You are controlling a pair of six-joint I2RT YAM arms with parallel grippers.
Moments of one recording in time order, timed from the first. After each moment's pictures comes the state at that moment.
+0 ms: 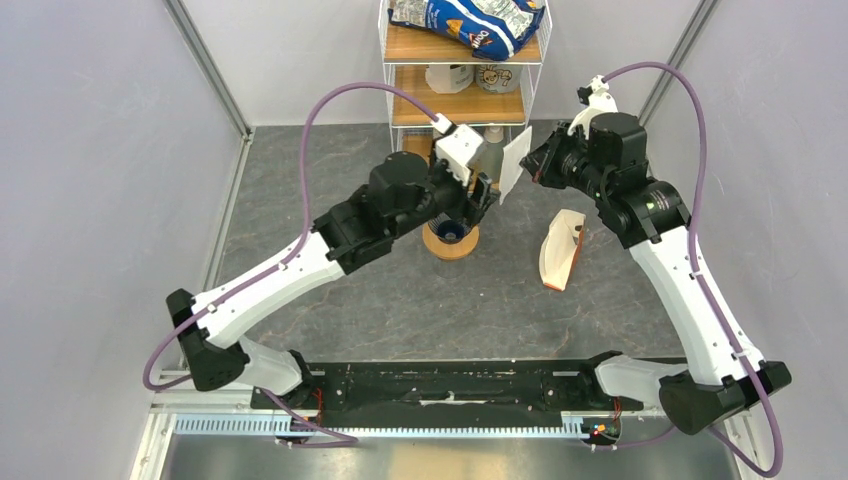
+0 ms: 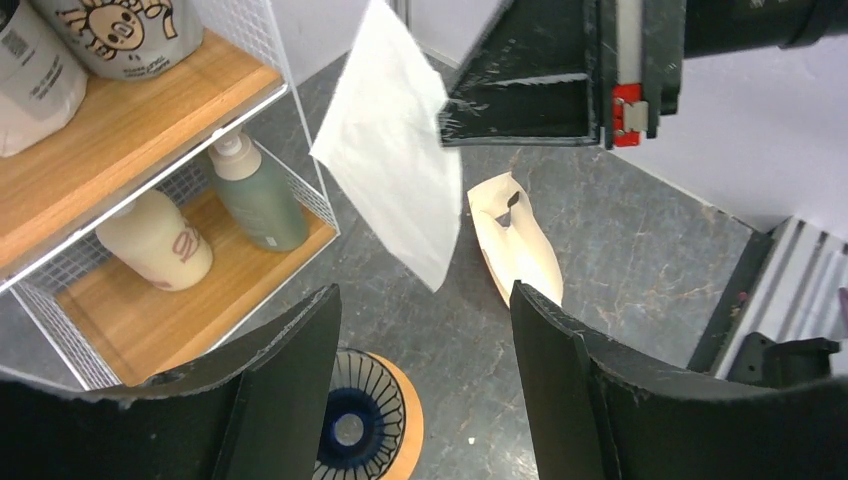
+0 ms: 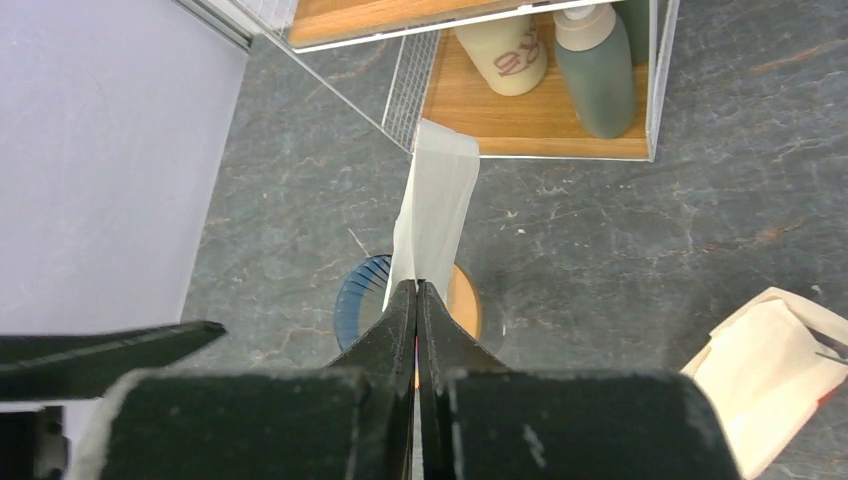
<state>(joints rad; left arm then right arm) -0.96 1.39 1.51 -0.26 -0.08 -0.05 0.36 1.21 1.50 -0.66 -0.07 0.48</state>
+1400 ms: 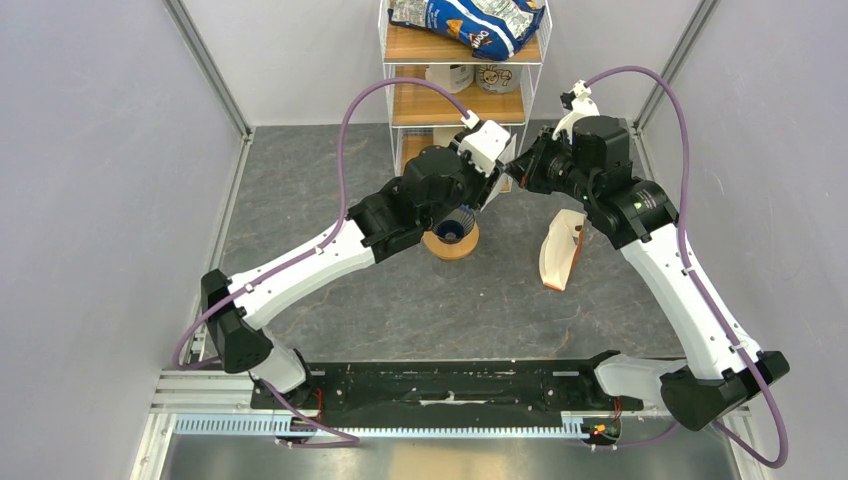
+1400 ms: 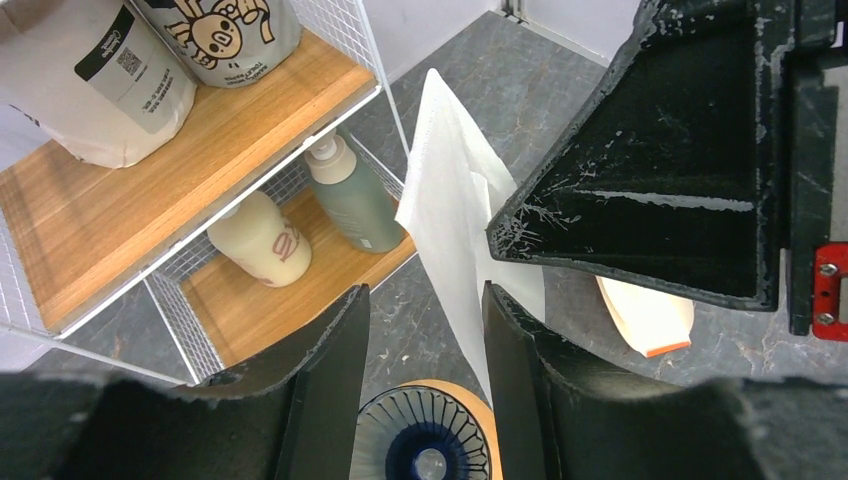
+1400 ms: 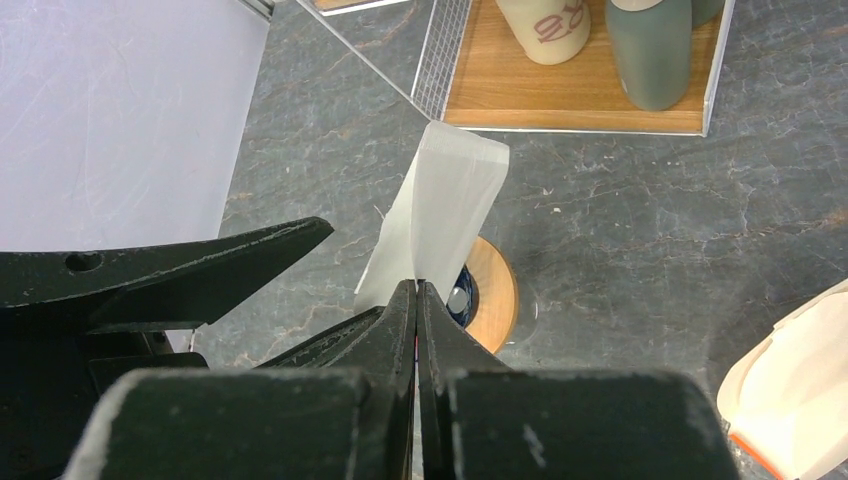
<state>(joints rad) -0.99 1.55 1.58 -0.20 -0.30 0.11 0.44 1.23 1.50 -0.65 -0.06 0.55</state>
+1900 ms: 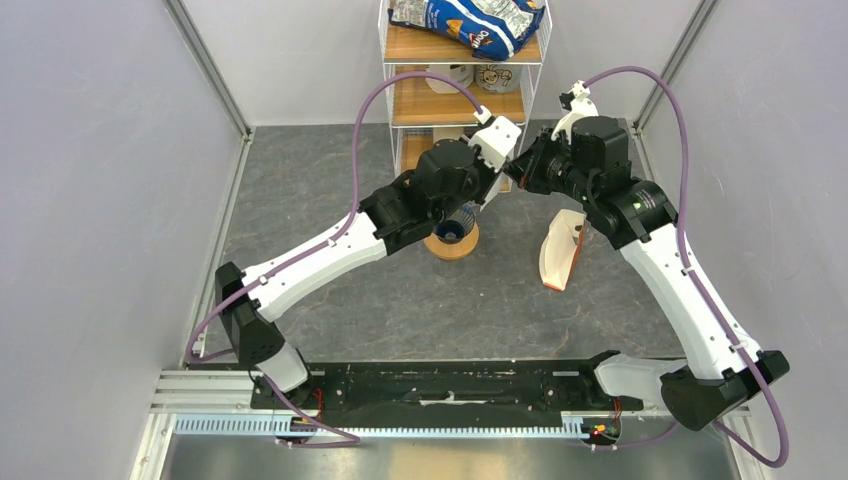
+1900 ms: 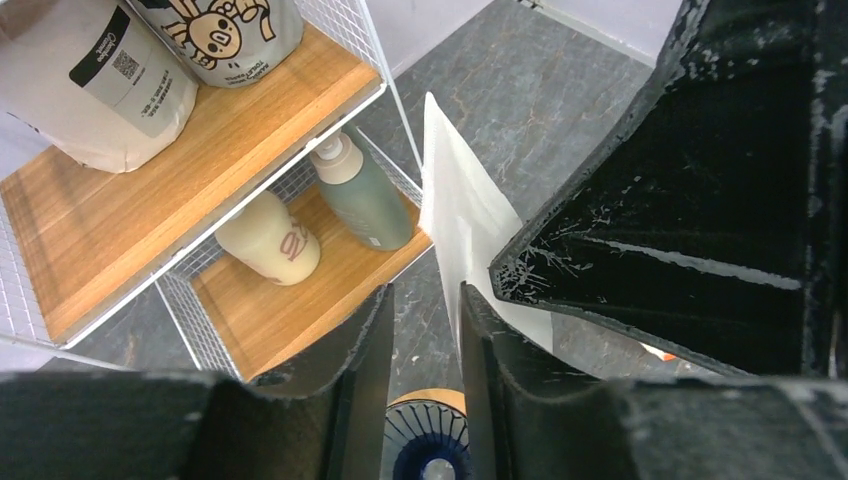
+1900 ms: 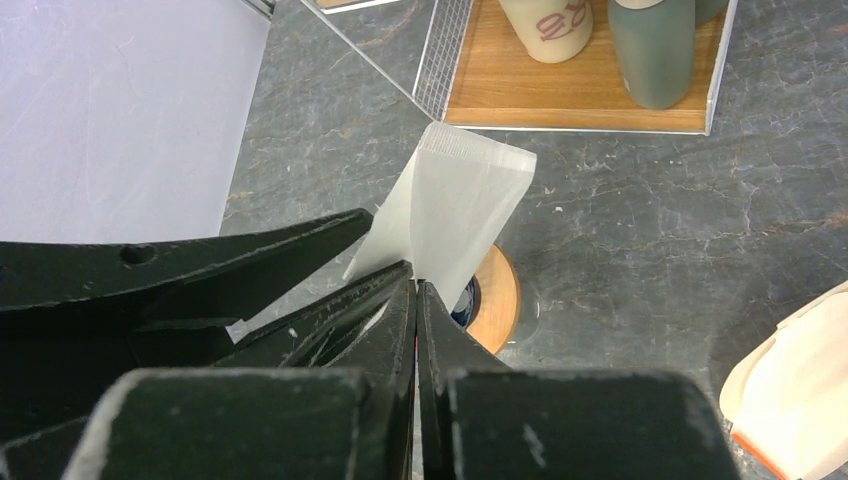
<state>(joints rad) -0.99 1.62 1.66 -0.24 -0.32 0.13 0.44 1.23 1.50 -0.65 -0.06 0.55</state>
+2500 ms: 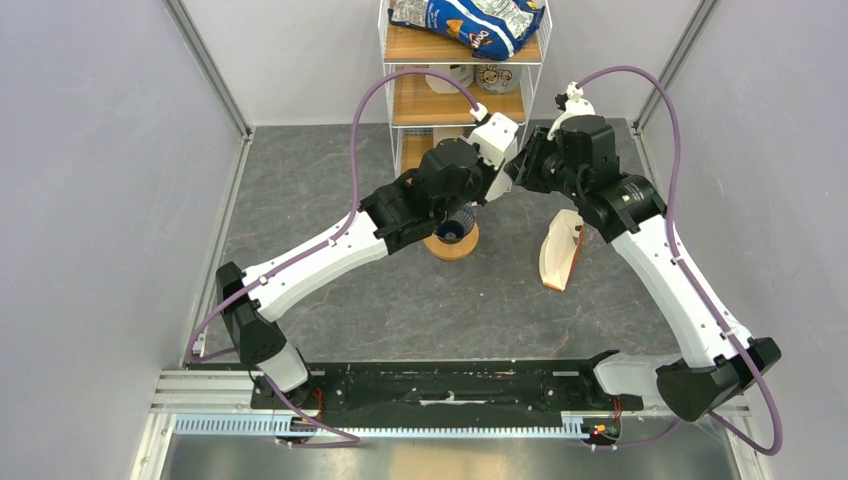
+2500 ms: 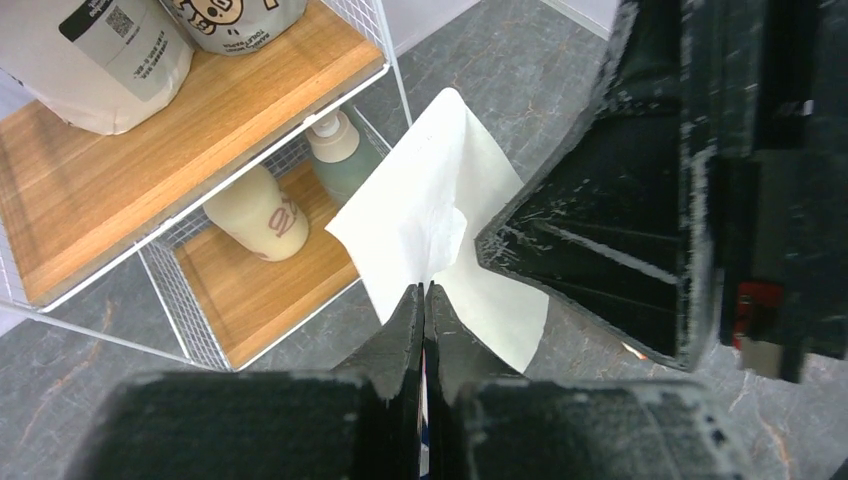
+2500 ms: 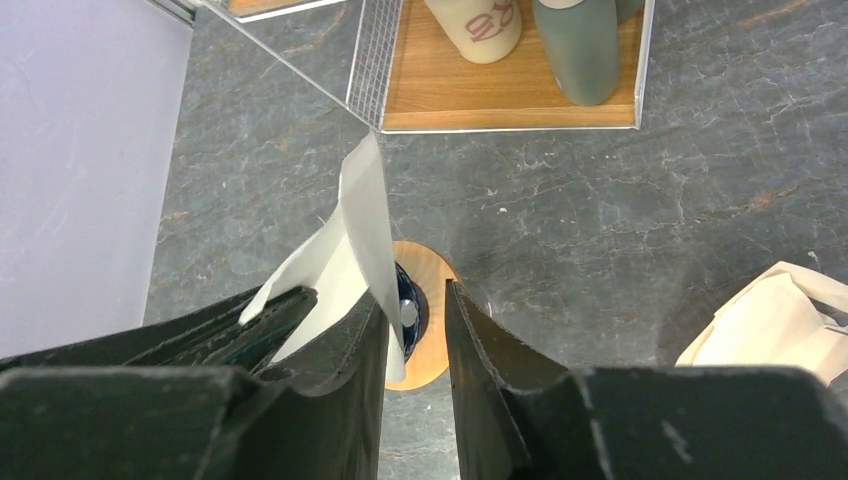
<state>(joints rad) -1.00 1.64 1.71 -0.31 -0.36 0.06 0.44 1.26 1.50 -0.67 0.05 0.52</state>
